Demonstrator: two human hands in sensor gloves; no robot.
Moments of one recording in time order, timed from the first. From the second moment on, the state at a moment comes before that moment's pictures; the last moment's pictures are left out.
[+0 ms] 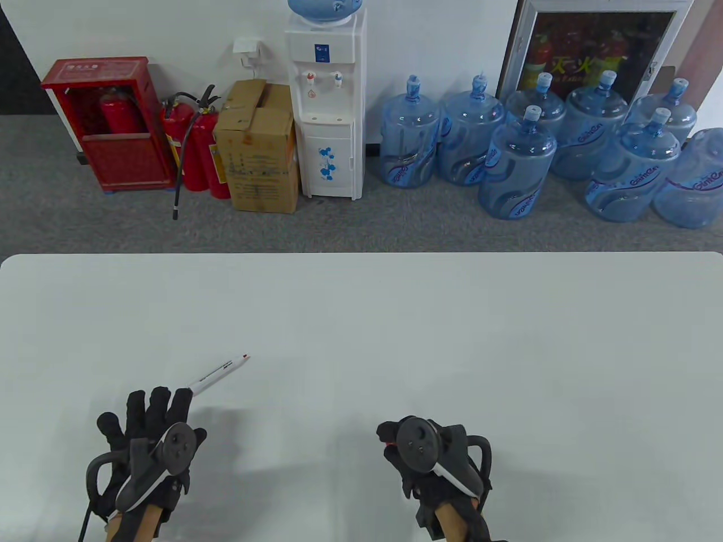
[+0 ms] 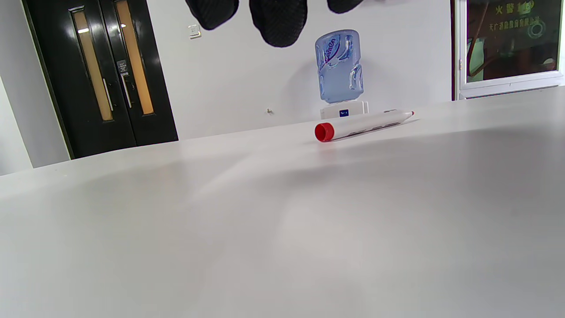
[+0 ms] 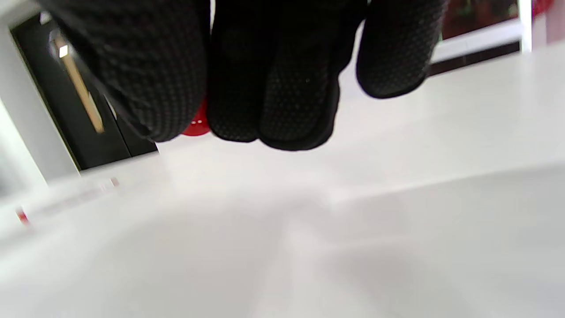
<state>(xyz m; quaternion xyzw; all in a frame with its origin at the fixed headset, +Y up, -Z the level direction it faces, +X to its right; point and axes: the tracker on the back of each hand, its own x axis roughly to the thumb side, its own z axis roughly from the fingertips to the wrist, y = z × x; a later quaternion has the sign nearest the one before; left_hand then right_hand) -0.326 -0.742 -0.277 0.01 0.07 -0.08 0.99 0.085 -0.713 -0.283 0.07 0.00 0.98 0.20</state>
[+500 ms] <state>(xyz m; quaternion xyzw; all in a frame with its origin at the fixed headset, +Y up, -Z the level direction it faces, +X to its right) -0.329 -0.742 -0.278 0.00 0.08 -0.08 0.99 0.082 -0.717 -0.320 0.04 0.05 0.85 0.52</state>
